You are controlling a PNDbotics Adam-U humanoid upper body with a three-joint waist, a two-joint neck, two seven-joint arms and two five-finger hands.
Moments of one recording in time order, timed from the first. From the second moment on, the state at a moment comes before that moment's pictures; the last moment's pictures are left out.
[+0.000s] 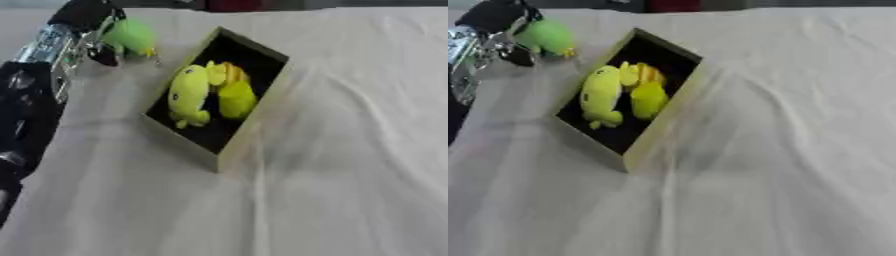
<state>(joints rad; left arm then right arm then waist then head) -1.27 0.39 -0.06 -0.76 -1.34 -0.04 -0.09 -0.33 -0.87 -0.15 -1.98 -0.26 -0.64 0.00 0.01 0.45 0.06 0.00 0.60</state>
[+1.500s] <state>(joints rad) -1.25 0.30 -0.30 -1.03 -0.92 -0.13 -0.35 -0.34 -0.87 -0.14 -1.98 -0.29 -0.63 0.01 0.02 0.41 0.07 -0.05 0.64</state>
